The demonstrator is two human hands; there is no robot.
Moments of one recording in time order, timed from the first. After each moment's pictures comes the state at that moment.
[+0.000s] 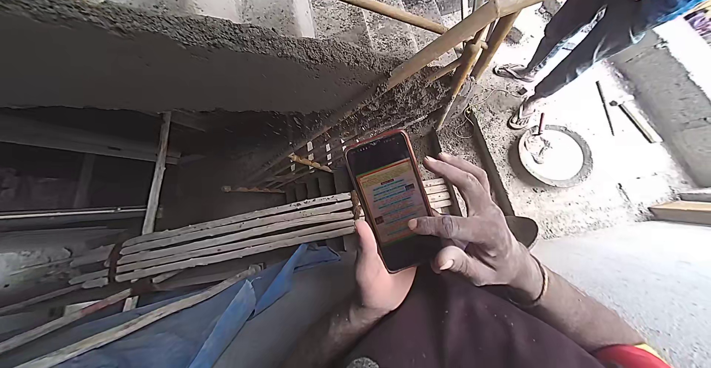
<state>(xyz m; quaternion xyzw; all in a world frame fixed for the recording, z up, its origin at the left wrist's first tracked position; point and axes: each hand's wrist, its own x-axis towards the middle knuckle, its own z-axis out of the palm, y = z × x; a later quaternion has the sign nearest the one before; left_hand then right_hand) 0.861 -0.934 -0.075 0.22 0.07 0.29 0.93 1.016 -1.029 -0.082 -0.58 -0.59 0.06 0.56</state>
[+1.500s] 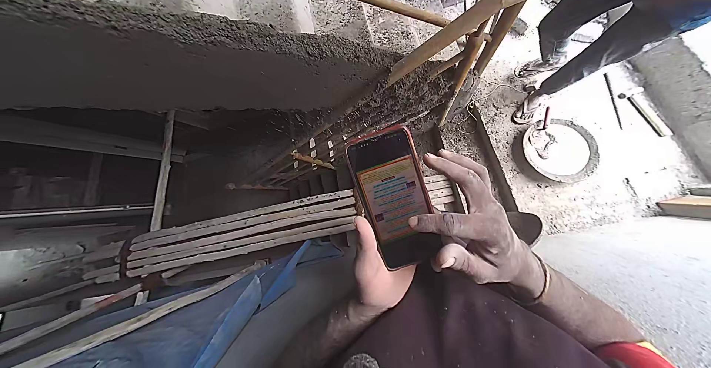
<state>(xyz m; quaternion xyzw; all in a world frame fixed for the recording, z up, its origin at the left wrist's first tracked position) 0.862 -0.930 -0.075 0.24 0.08 0.29 0.92 1.017 -1.026 -0.084 -0.58 -0.58 0.07 0.57</state>
